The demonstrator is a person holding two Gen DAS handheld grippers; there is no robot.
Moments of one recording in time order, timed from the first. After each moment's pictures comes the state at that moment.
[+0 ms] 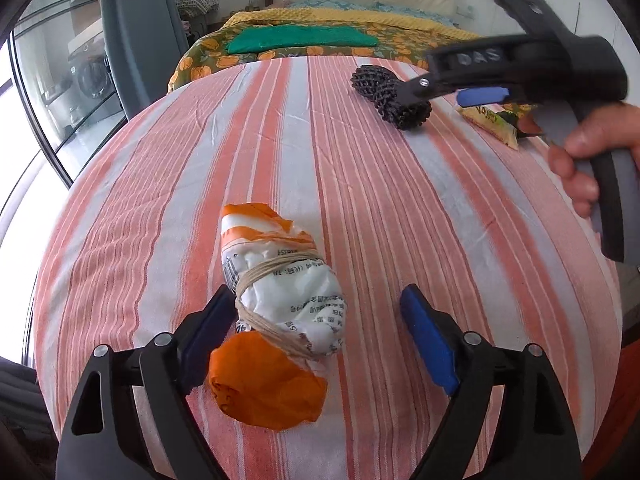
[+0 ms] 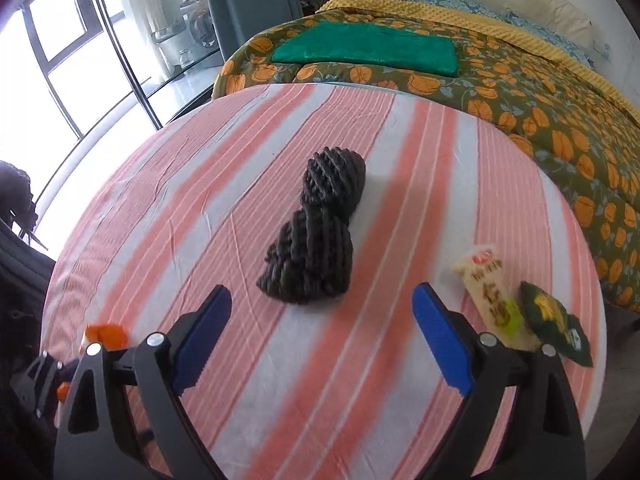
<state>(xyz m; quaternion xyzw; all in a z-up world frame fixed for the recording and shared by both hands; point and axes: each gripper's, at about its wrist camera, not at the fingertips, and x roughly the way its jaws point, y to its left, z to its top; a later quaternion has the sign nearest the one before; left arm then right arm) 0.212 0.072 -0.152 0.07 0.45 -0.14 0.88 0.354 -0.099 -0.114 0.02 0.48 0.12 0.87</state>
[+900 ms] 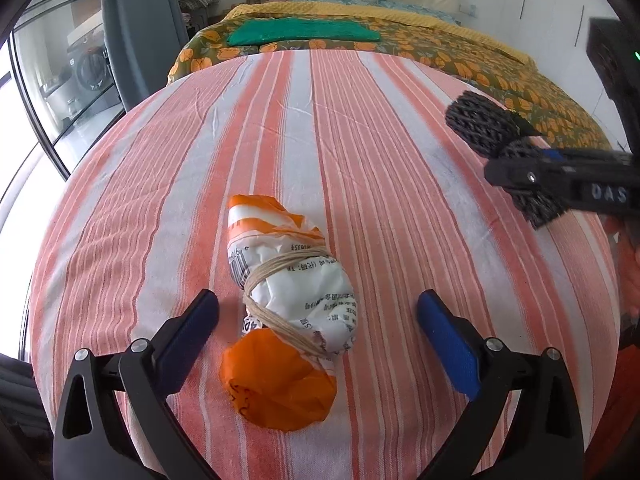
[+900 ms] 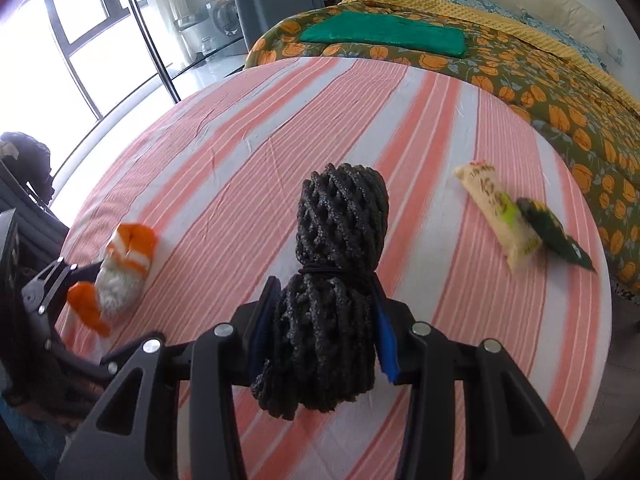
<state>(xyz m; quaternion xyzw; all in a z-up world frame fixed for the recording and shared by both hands) 0.216 0.077 -0.154 0.06 0.46 -0.15 0.87 0.254 -0.108 -0.118 0.00 0.47 0.15 0.87</state>
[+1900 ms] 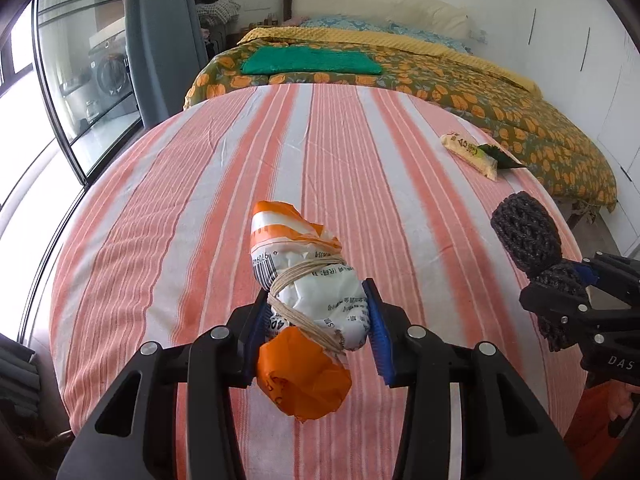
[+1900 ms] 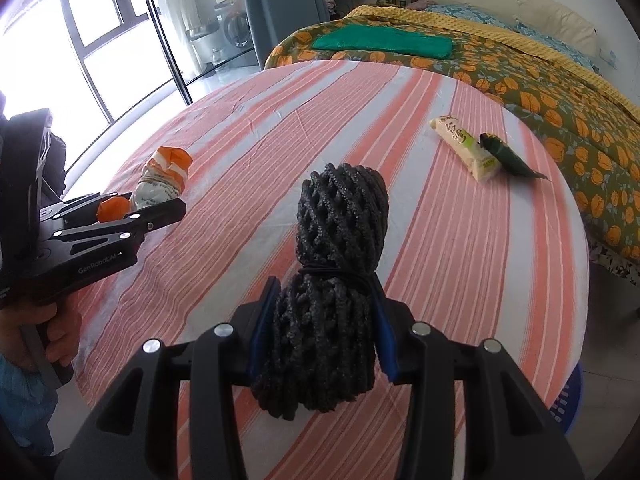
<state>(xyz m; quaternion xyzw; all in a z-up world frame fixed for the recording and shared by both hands) 0.181 0.057 -0.114 0.04 0.42 -0.12 0.90 0.158 -0.122 -0.113 0.00 0.45 0.16 0.88</state>
